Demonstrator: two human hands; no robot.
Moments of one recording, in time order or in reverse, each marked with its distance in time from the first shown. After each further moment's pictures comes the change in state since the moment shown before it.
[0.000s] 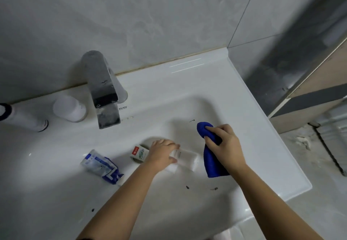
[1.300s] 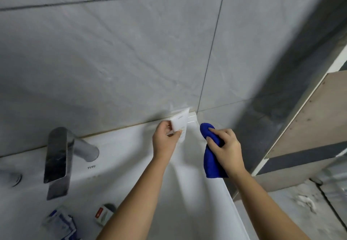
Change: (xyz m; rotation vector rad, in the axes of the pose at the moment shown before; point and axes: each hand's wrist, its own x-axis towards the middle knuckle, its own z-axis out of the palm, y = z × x) left_hand 0.133 0.162 -0.171 -1.111 0.853 -0.232; right_hand 0.146 0.000 -0.152 0.210 0.186 -0.142
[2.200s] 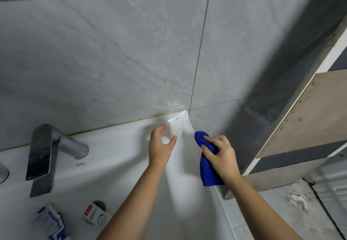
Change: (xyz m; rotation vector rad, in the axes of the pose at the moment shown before) left_hand -0.014 -0.033 0.019 0.138 0.027 0.000; right_hand -0.008 0.028 -0.015 -0.029 -0.116 0.000
